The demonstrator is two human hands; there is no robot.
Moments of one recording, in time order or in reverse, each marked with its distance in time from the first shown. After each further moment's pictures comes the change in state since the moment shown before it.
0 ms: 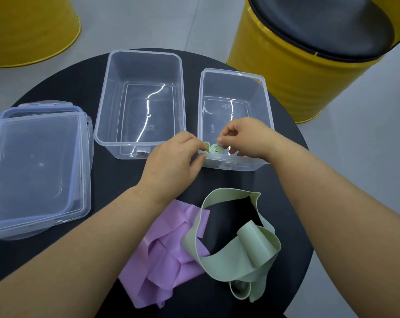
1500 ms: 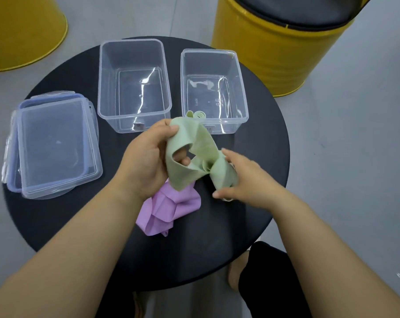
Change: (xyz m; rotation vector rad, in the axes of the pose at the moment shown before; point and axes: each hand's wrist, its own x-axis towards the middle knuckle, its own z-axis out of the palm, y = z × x) left_hand -0.057 0.086 -0.071 -1.469 -0.090 -0.755; right_hand -0.164 0.029 0.062 0.080 -0.017 0.071
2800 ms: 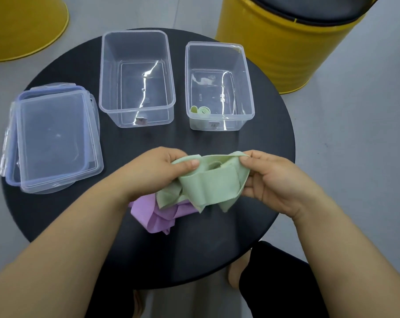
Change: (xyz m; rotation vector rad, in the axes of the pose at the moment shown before) left_hand 0.001 -0.005 -0.028 1.070 -0.162 -0.201; right_hand -0.017 -0.019 -0.018 1.197 -0.104 0.230
